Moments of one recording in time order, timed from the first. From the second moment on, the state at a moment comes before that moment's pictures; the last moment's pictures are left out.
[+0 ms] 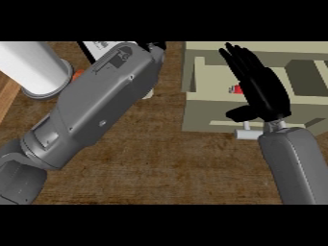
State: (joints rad) left arm -1.33 0.15 -0.58 -0.66 0.94 0.81 -0.11; right arm -0.49 -0.15 0.04 -1.42 1.09 0.03 -0.09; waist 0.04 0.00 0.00
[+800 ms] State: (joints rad) left arm -1.20 0.31 -0.58 -0.91 0.86 0.84 0.01; right arm -0.77 -0.14 -0.04 -0.77 1.27 -0.39 -0.14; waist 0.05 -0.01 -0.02
